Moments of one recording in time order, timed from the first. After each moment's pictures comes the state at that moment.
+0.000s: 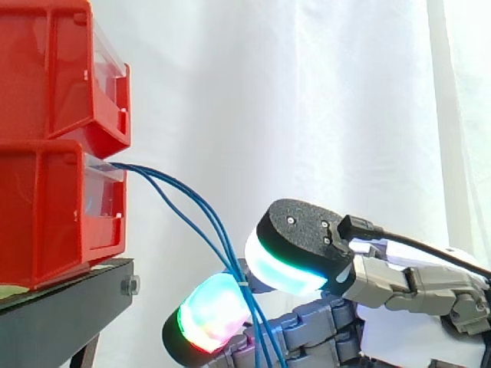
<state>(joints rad) 0.21 -2.40 -1.37 -2.27 -1.12 -0.40</state>
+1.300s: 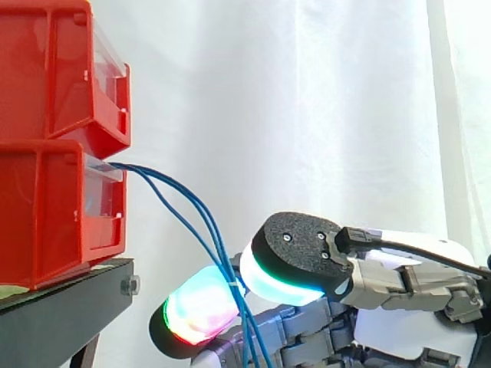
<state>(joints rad) 0.20 -2.40 -1.36 -2.27 -1.13 -0.40</state>
